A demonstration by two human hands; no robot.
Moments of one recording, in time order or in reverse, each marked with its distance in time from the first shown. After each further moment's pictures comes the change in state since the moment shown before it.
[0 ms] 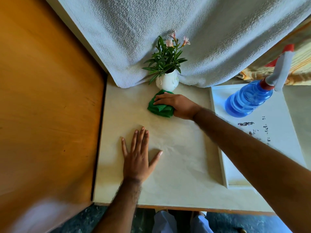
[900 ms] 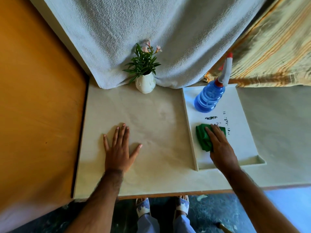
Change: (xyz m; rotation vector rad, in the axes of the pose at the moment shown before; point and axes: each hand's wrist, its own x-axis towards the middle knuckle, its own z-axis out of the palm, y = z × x) left_hand -0.004 0.007 -0.013 -0.059 -0.027 -0.030; right_hand -0.278 -0.035 0.035 -0.236 0.447 0.686
